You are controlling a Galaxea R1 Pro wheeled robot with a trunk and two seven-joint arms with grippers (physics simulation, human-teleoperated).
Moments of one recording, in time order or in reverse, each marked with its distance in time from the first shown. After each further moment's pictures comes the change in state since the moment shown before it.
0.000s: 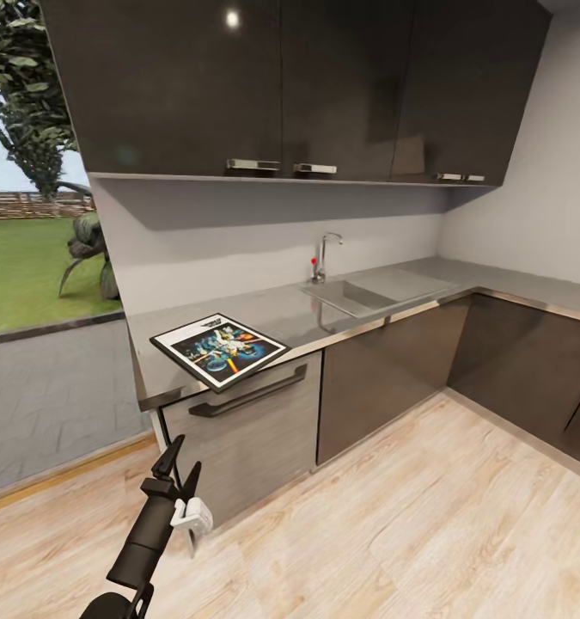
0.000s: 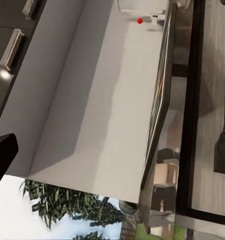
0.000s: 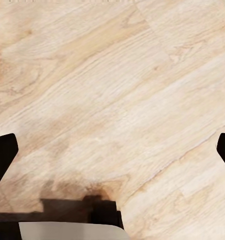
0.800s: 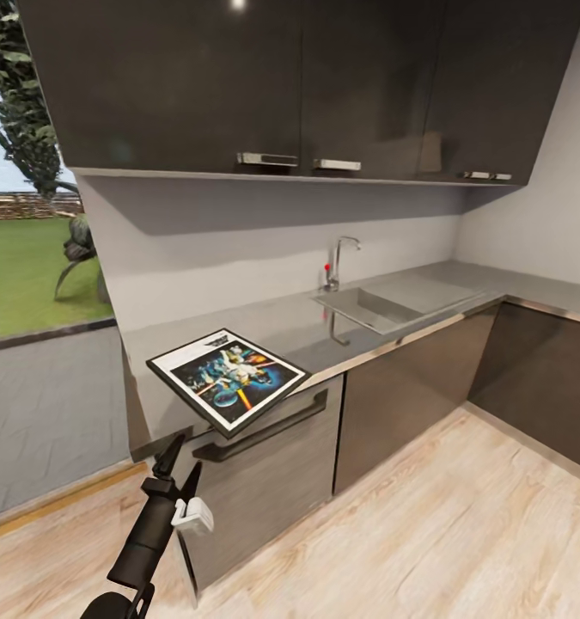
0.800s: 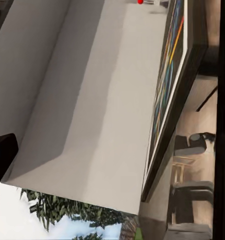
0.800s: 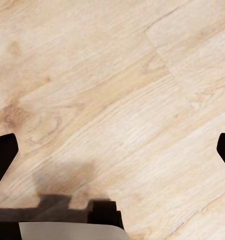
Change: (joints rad) left arm 0.000 -0.002 -0.001 -0.001 -0.001 0.000 -0.001; right arm 0.000 0.000 0.000 0.000 0.000 0.000 0.000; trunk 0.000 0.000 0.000
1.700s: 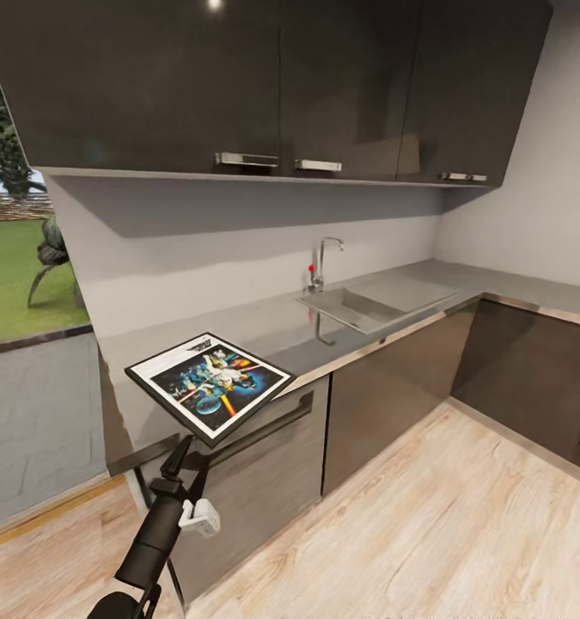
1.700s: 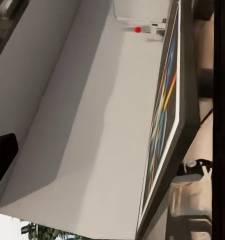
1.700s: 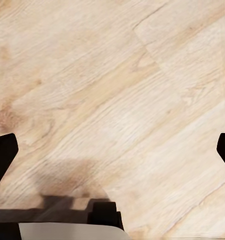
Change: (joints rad) left arm 0.000 0.000 -0.033 0.004 -0.001 0.000 0.002; right arm 0.000 0.000 0.000 0.000 0.000 0.000 0.000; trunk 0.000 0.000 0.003
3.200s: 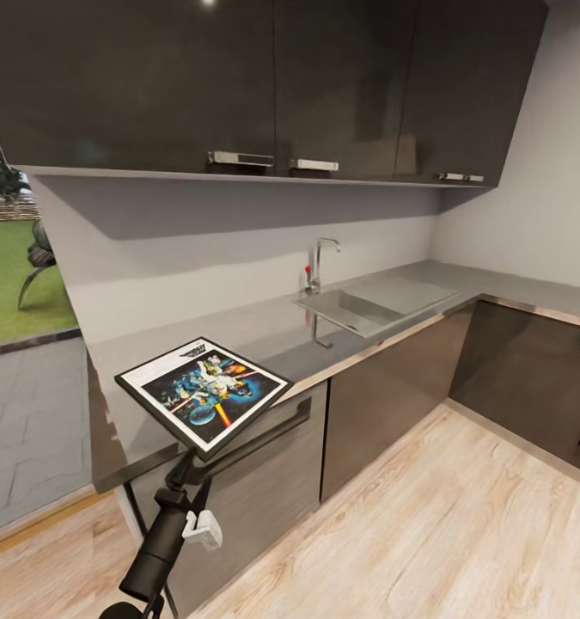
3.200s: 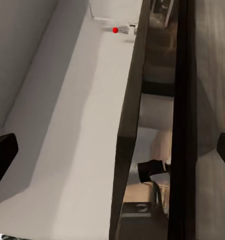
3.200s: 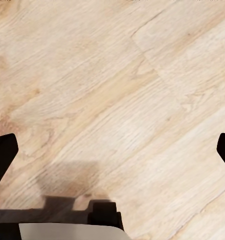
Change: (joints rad) left arm 0.000 0.000 0.000 0.078 0.002 0.006 0.000; right arm 0.000 0.000 0.000 0.000 0.000 0.000 0.000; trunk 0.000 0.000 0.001
